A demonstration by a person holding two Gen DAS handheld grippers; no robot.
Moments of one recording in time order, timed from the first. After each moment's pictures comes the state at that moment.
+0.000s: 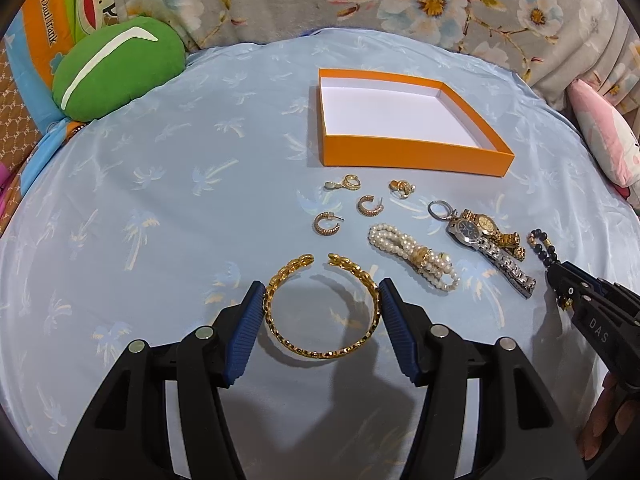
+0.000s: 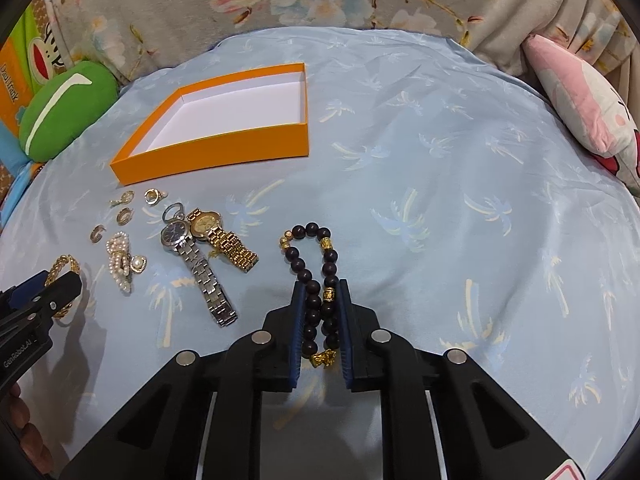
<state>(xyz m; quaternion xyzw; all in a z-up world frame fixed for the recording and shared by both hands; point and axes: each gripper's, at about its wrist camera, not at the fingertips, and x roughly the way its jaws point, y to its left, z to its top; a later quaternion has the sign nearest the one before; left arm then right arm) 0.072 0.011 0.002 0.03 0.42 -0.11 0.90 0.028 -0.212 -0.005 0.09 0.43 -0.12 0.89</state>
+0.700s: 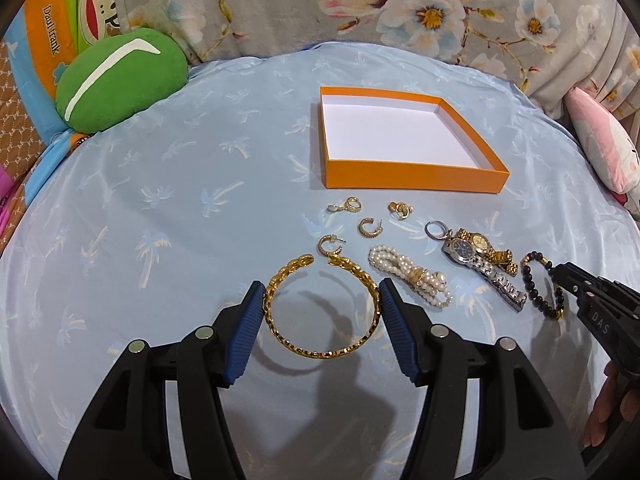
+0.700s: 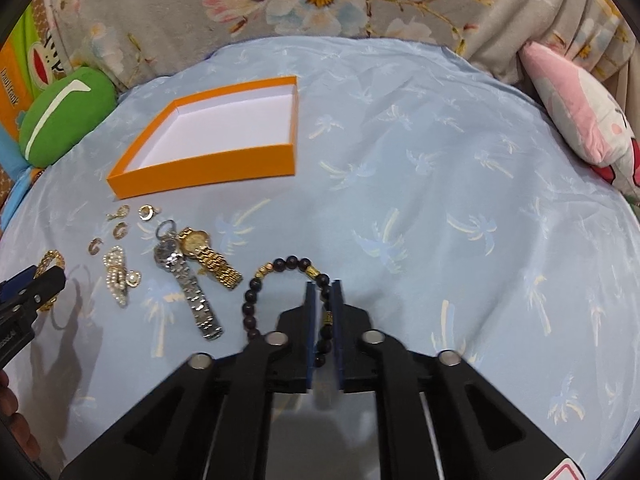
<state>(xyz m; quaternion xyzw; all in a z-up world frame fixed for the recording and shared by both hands) 0.072 0.015 0.018 0.04 0.40 -0.11 0.91 0.031 -0.230 0.001 0.09 0.43 -0.12 0.89</state>
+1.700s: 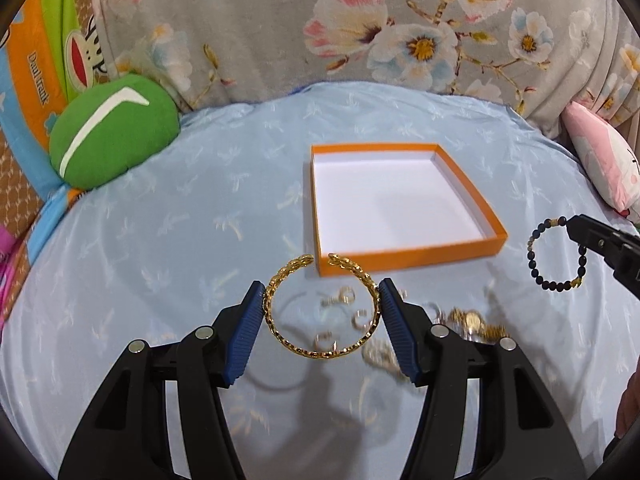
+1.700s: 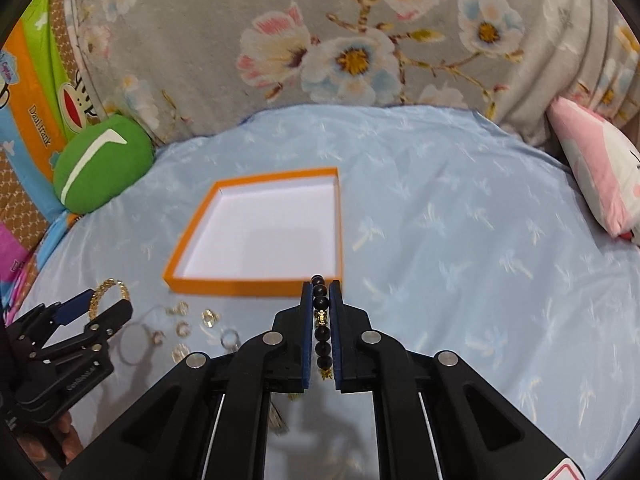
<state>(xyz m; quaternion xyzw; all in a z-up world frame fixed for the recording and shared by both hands) 0.118 -0.009 0.064 0.06 0.35 -0.12 0.93 0.084 -0.223 0.096 0.08 0.35 -0.06 0.93</state>
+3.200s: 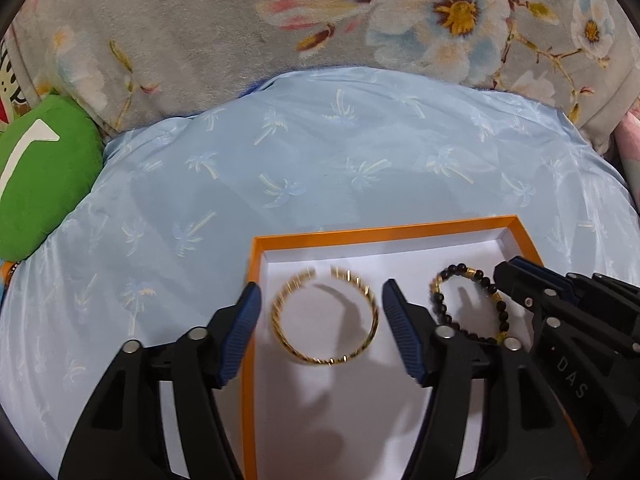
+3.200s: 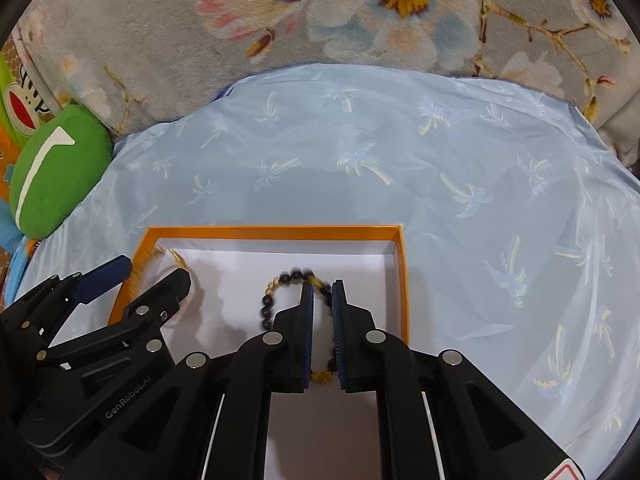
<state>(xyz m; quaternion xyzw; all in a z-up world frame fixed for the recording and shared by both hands) 0.333 -0.098 0.028 0.08 0.40 -0.12 0.91 0.306 -0.247 0.024 0.09 0.41 -0.04 0.91</state>
